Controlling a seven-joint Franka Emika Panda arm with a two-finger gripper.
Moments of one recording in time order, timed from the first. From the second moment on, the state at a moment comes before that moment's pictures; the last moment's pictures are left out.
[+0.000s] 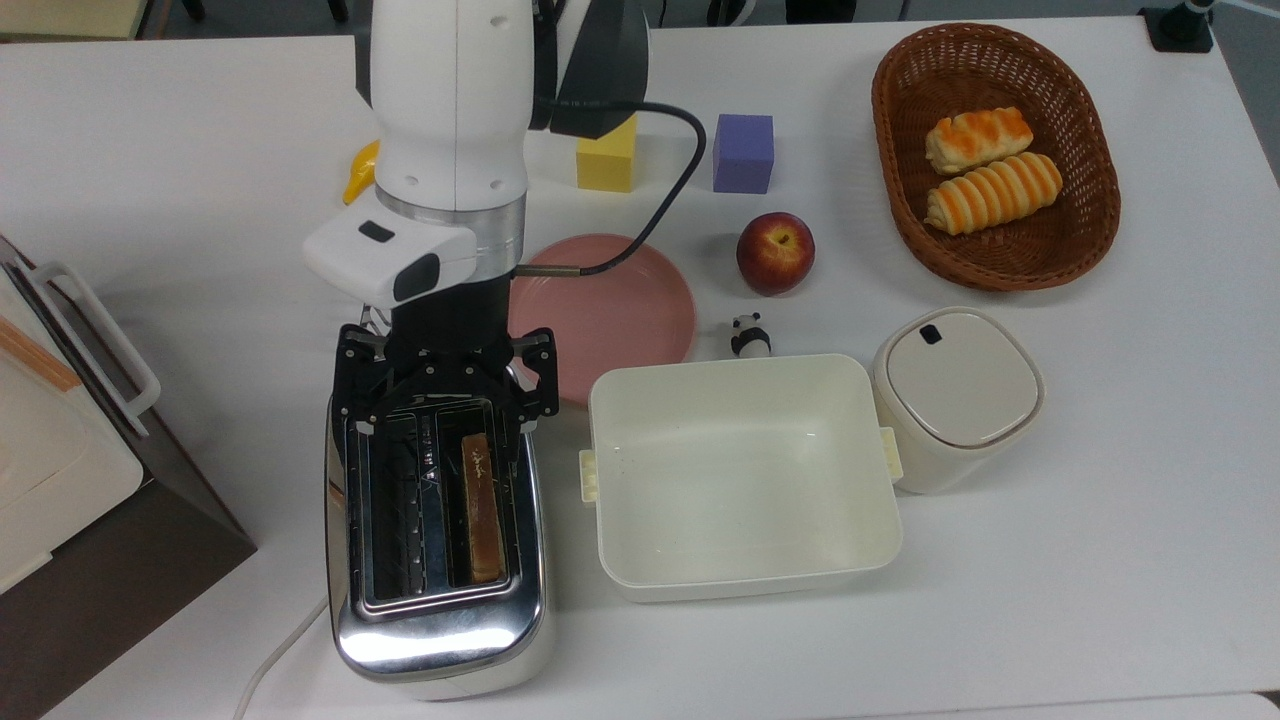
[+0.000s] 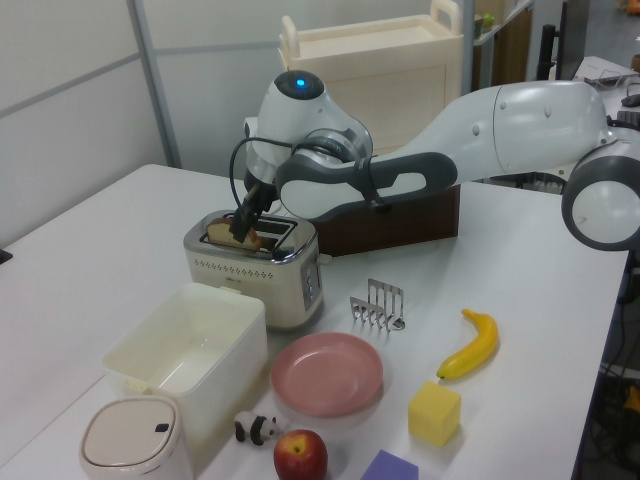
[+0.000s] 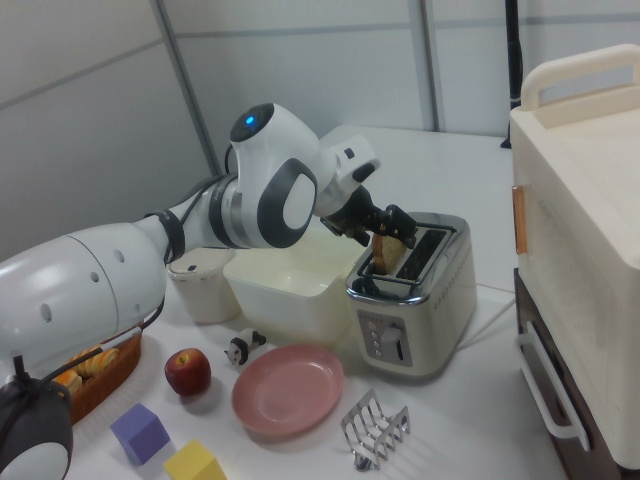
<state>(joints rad) -0.22 0.61 0.27 -1.23 -0.37 2.35 0.03</state>
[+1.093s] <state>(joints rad) -0.22 0.62 0.27 -1.23 -0.38 2.36 0.03</state>
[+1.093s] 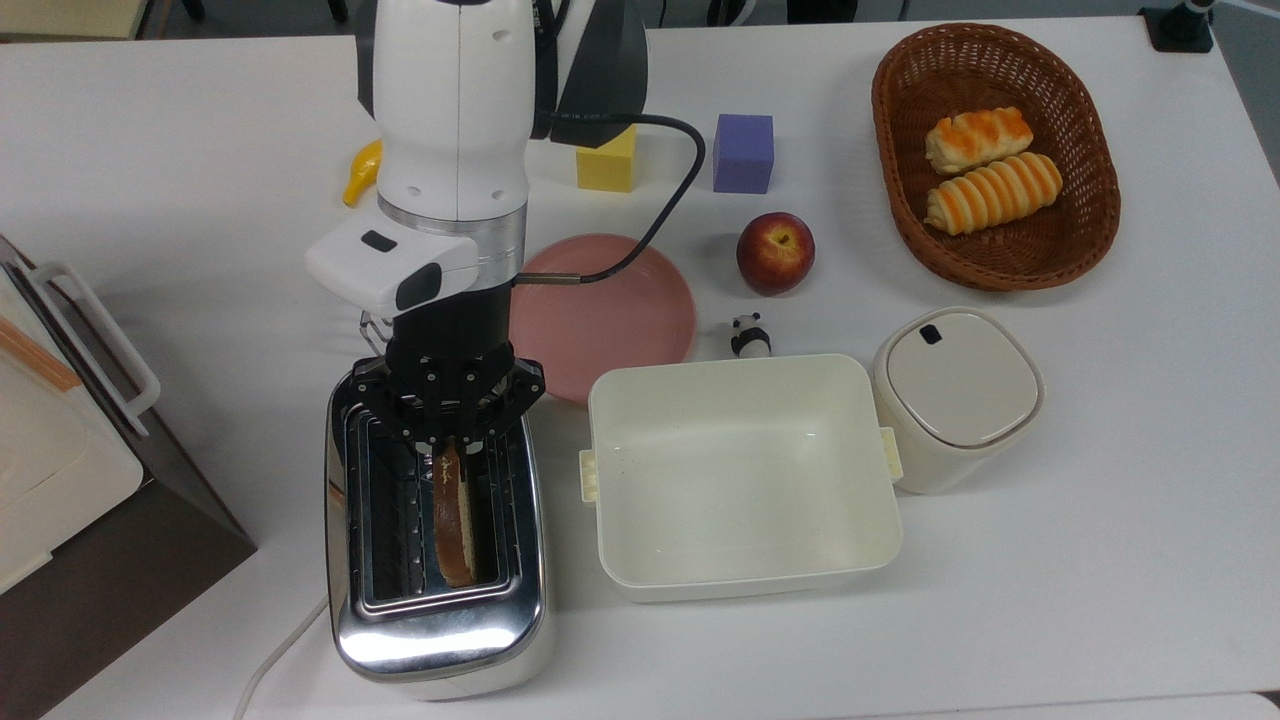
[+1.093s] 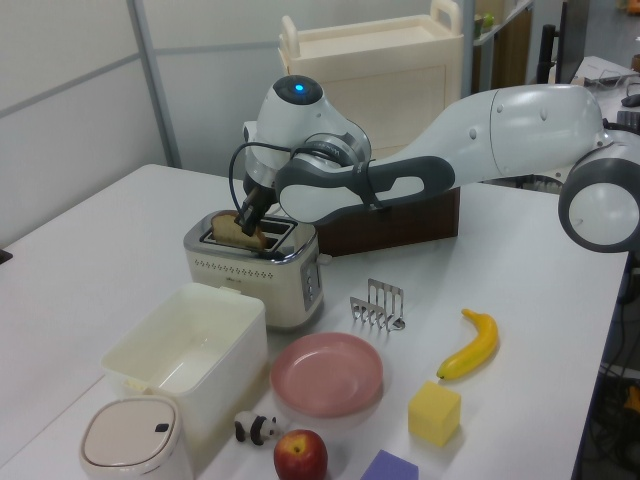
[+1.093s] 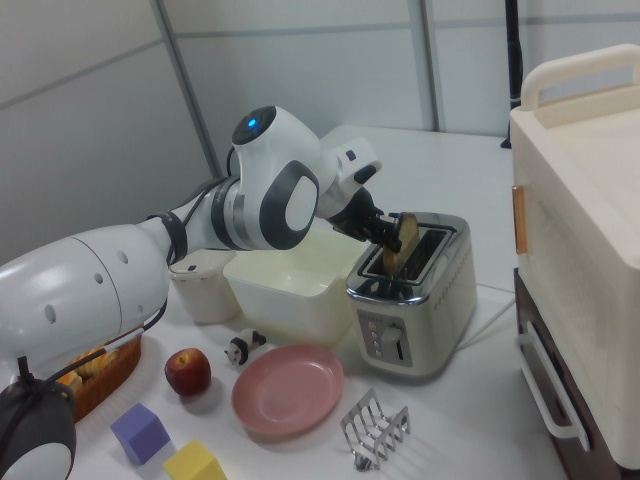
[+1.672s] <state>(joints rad) -0.21 0.61 0.28 -1.21 -0.38 2.36 0.05</state>
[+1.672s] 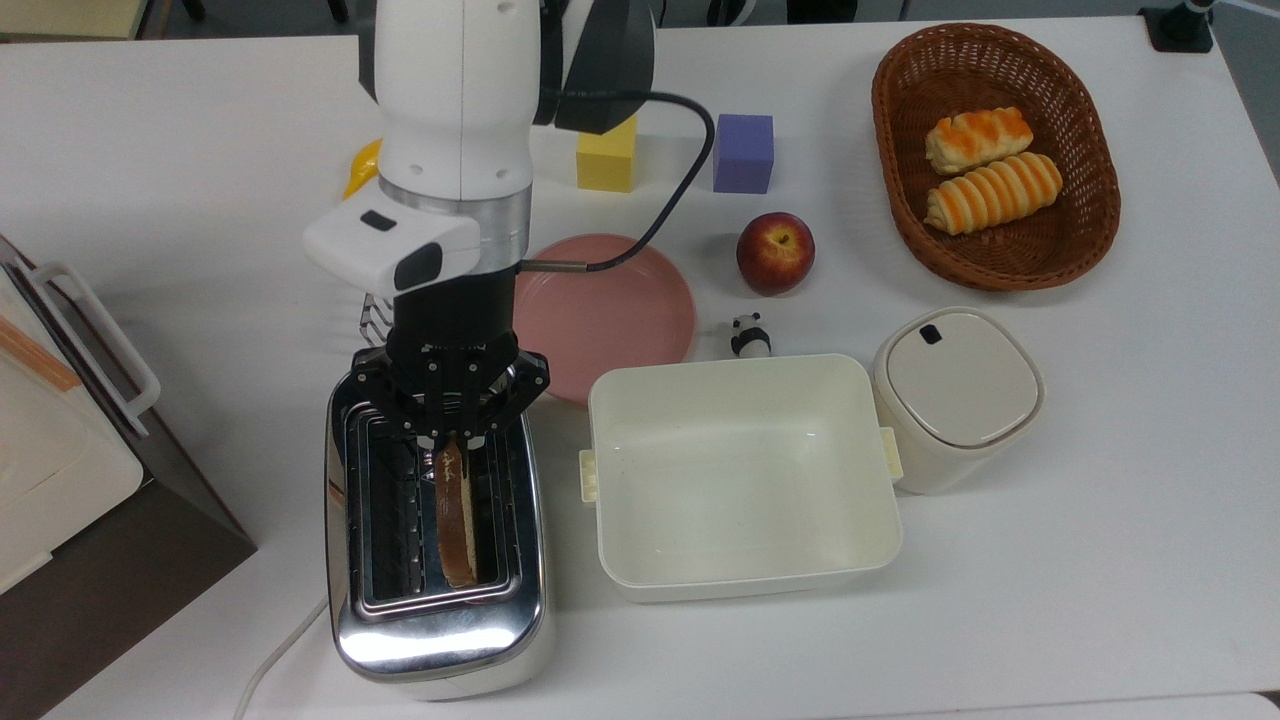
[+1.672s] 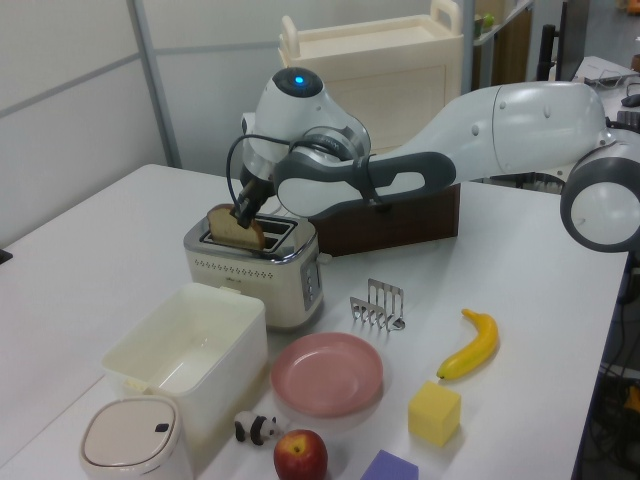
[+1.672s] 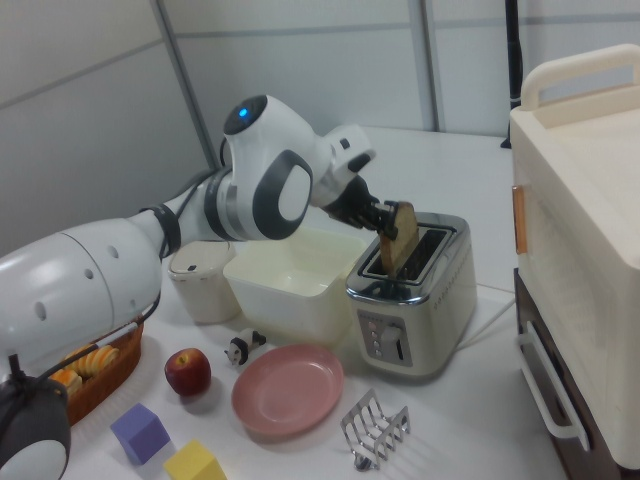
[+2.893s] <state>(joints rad) -0.21 0.36 0.30 -1.21 -0.31 2.19 0.09</state>
